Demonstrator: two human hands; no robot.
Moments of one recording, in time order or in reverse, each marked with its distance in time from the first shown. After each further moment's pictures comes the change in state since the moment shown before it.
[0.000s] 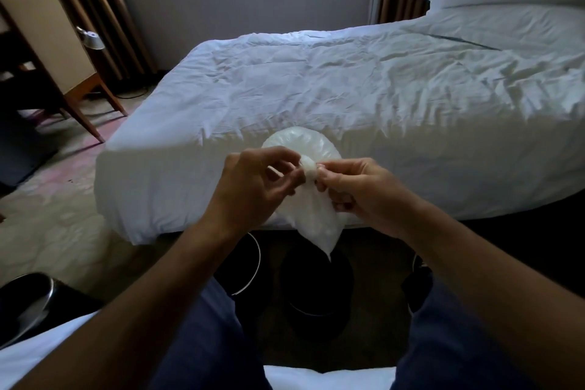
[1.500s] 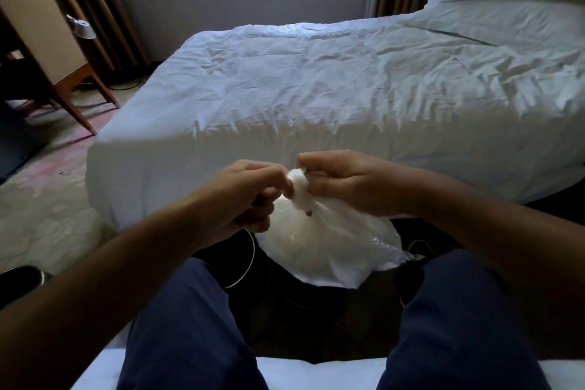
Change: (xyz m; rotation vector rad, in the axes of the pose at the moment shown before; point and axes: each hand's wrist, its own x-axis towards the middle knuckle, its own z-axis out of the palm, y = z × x) left_hand -0.011 0.025 -0.021 -0.657 -0.451 -0.631; right_hand -0.002 -0.035 0.000 -0.809 -0.351 -0.210
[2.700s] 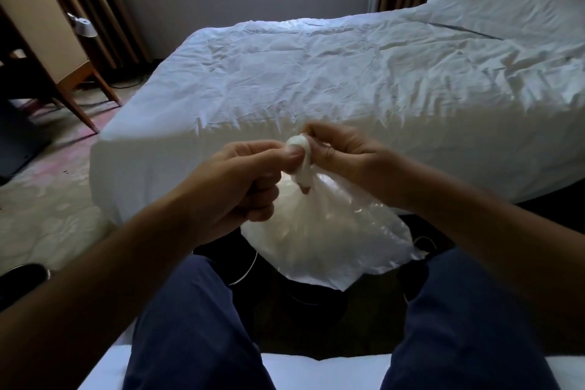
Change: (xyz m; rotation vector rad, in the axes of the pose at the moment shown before) left_hand -0.018 0.017 0.004 -0.177 -0.030 0.120; right_hand 0.006 -0.015 0.009 0.464 0.169 -0.185
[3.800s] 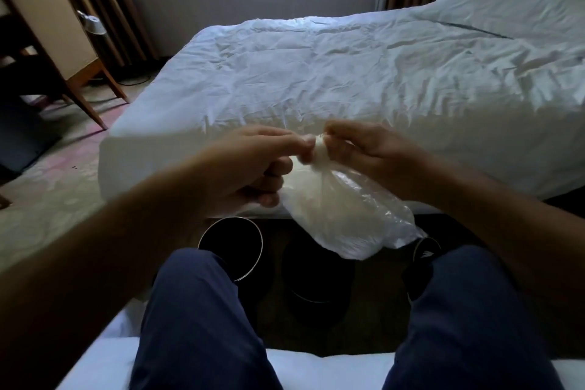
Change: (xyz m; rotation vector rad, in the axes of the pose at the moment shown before) left_hand 0.011 0.022 0.006 0.243 0.040 -0.170; right_hand -0.005 0.002 -0.022 -0.617 0.102 -0.048
